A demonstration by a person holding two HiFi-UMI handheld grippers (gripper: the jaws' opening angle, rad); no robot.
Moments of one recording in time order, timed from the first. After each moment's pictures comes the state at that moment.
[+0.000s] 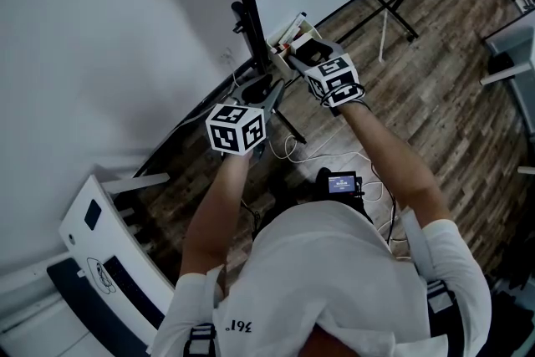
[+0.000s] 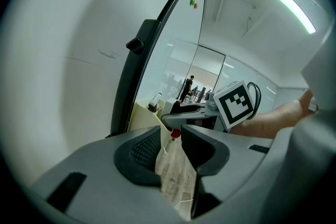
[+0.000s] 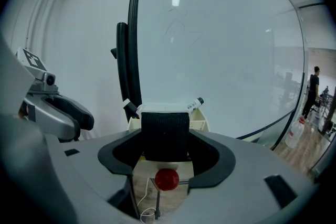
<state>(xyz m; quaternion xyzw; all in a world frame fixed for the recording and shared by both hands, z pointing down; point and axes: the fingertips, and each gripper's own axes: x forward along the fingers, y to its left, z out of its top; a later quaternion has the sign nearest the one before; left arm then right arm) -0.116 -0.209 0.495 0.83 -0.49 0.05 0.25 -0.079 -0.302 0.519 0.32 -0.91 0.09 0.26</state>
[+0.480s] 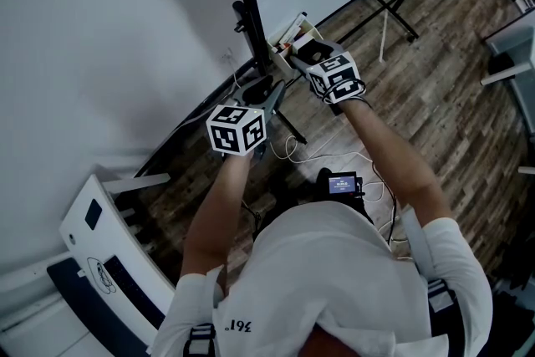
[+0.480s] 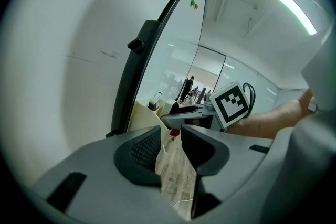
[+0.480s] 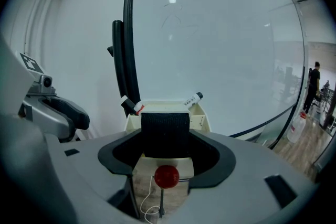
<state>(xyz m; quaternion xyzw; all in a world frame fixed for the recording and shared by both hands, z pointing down) -0.117 -0.204 0.497 0.83 -0.49 0.04 0.26 -0.077 -0.302 0.528 0.31 -0.91 0.11 0.26</state>
